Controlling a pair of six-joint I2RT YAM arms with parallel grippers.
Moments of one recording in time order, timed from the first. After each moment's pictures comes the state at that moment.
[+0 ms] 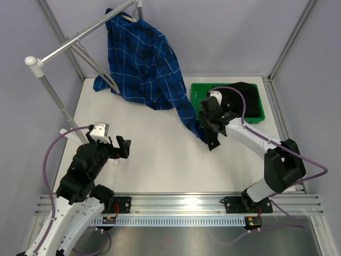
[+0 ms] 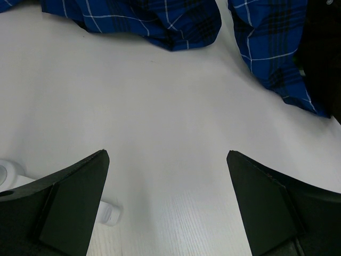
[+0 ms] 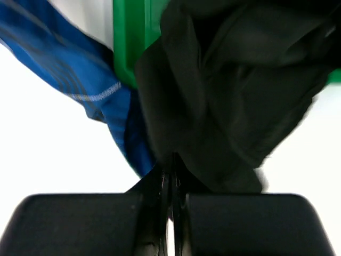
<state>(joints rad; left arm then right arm) -0.43 0.36 0.63 -0.55 -0.13 -0.21 0.54 1.55 1.07 -0.36 0.31 0.48</state>
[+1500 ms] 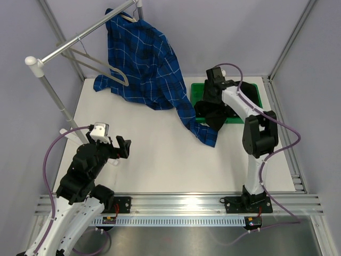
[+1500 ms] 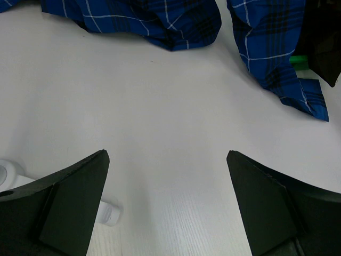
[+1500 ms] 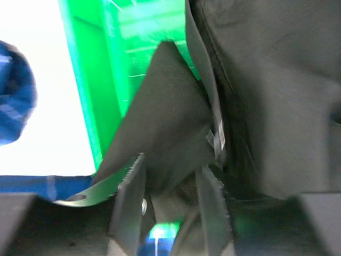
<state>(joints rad) -0.43 0.36 0.63 -0.55 -0.13 -0.21 0.31 2.06 1.73 -0.59 0.18 0.44</state>
